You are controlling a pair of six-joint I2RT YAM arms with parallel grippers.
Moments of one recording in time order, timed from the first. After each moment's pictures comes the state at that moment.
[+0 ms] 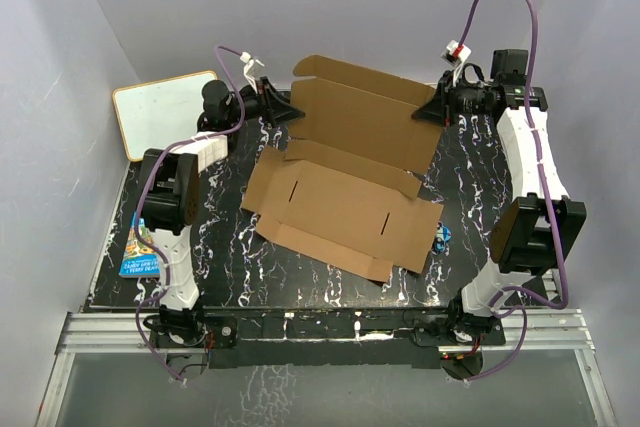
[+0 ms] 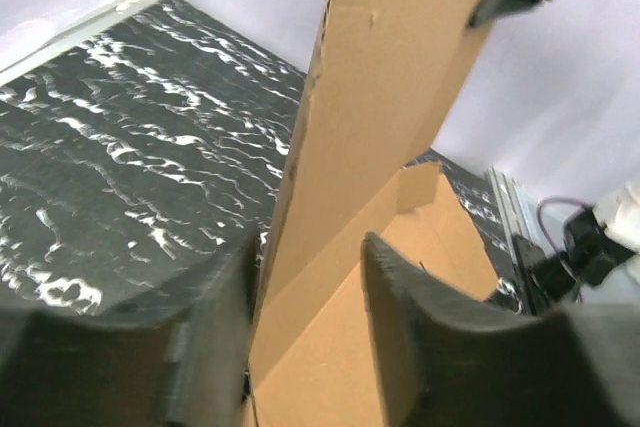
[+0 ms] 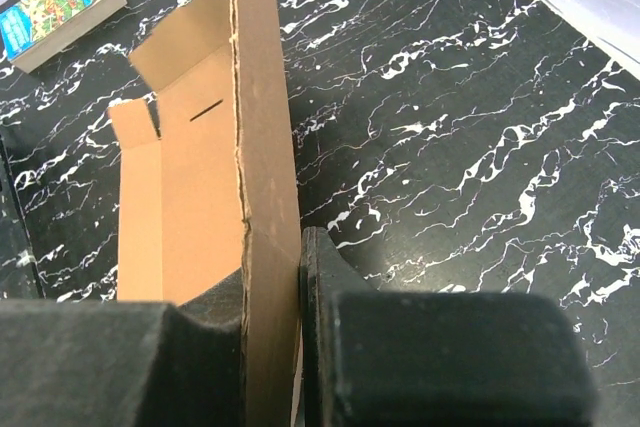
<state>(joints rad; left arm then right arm) -0.18 2.10 1.44 0.89 1.18 -0.65 -0.14 1.68 1.68 -0.77 -1.10 -0.49</state>
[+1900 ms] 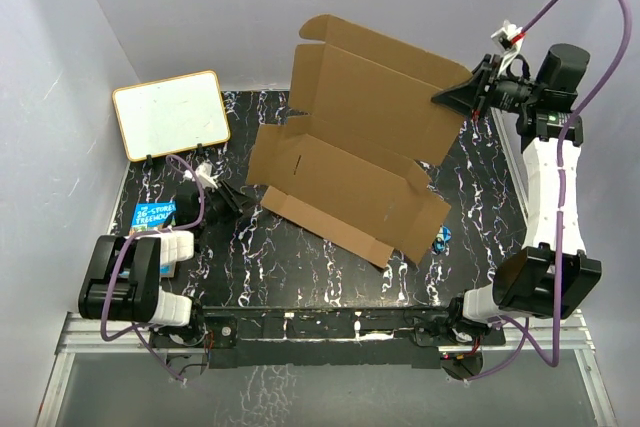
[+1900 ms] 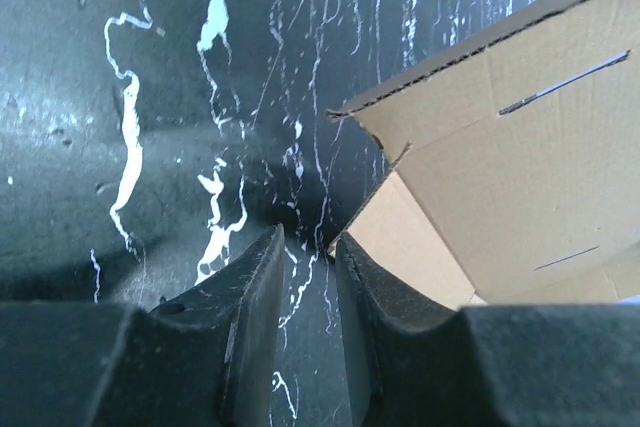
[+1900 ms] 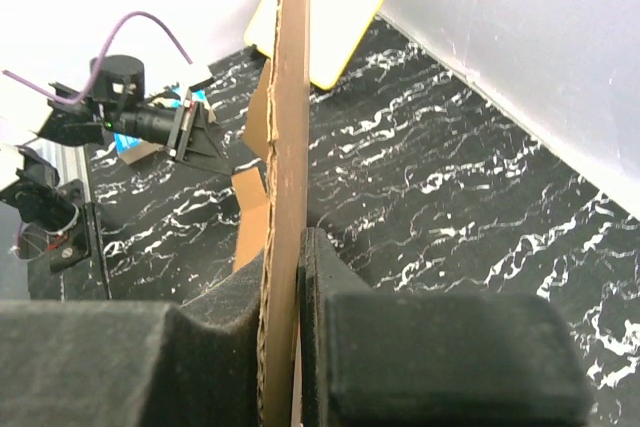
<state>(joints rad) -0.07 1.40 0.33 0.54 0.48 -0.78 -0.26 1.41 1.51 -0.34 -1.35 -0.04</state>
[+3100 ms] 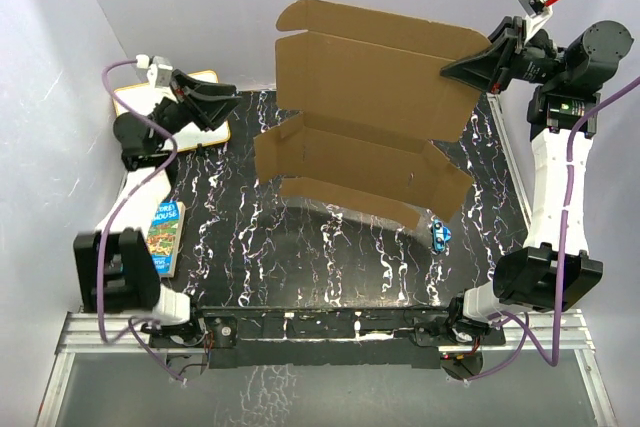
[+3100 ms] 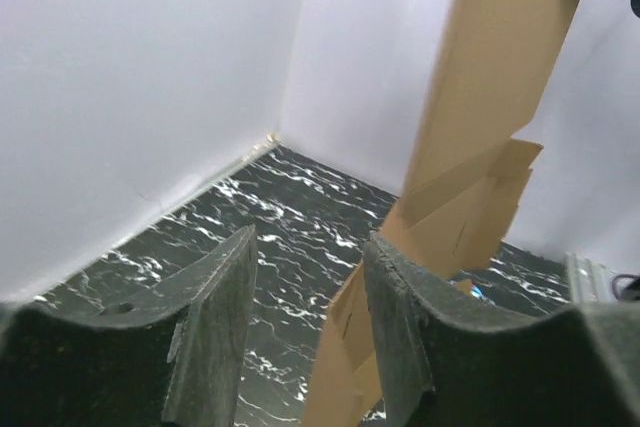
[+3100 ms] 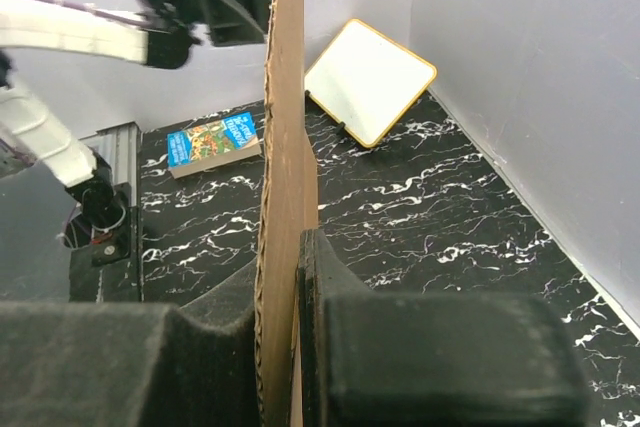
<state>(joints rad) 0.08 1.38 0.99 0.97 1.00 -0.69 -0.27 1.45 1.72 0.20 -1.51 0.53</state>
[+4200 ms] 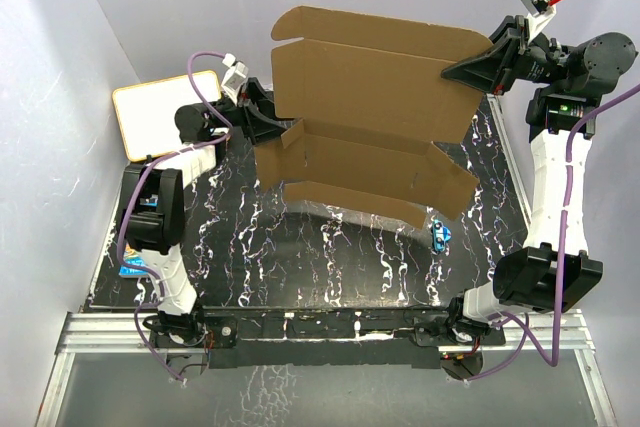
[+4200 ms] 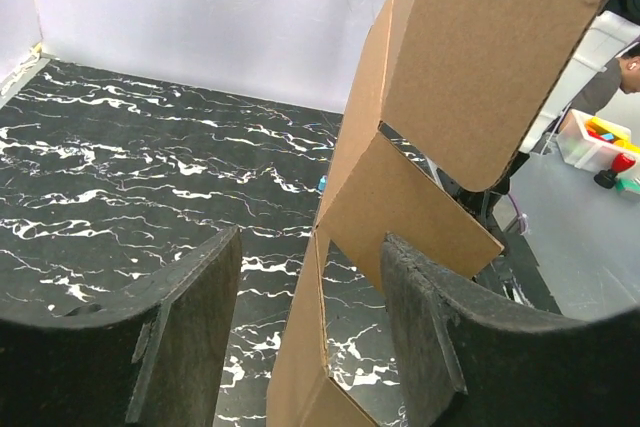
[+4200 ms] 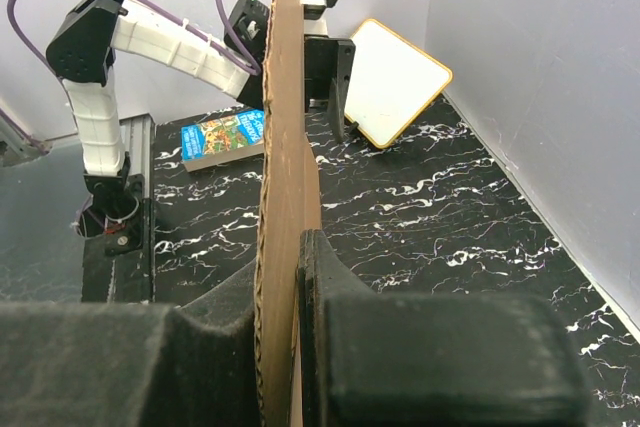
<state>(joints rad) -0.16 1.89 1.24 1.47 1.37 -1.04 -0.27 1.45 1.69 0.47 -1.55 0.76</state>
